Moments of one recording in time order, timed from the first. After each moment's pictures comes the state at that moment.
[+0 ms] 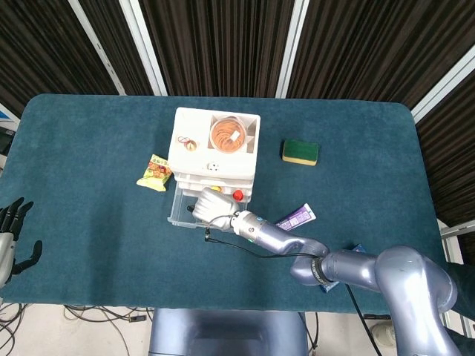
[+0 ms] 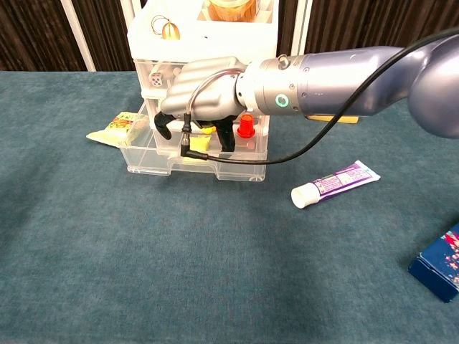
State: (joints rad) left arm -0.09 -1.08 -0.06 -1.68 1.39 1.43 0.00; right arm 1.29 -1.63 0.11 -1.25 -1.35 0.68 -0.49
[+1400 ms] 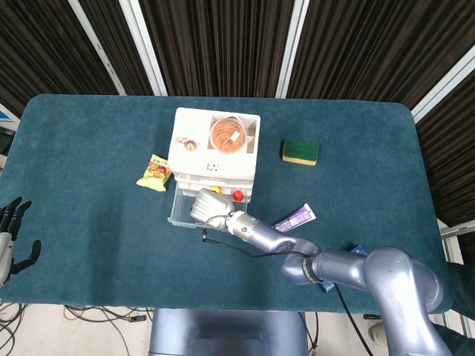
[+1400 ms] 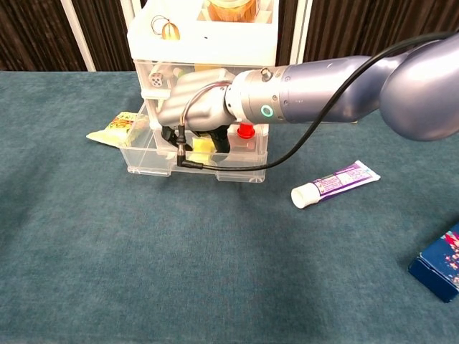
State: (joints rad) left arm -0.09 -1.08 -0.07 -1.68 1.39 1.43 -0.01; right arm 1.32 -1.68 0.13 -1.20 -1.27 0.61 -0.58
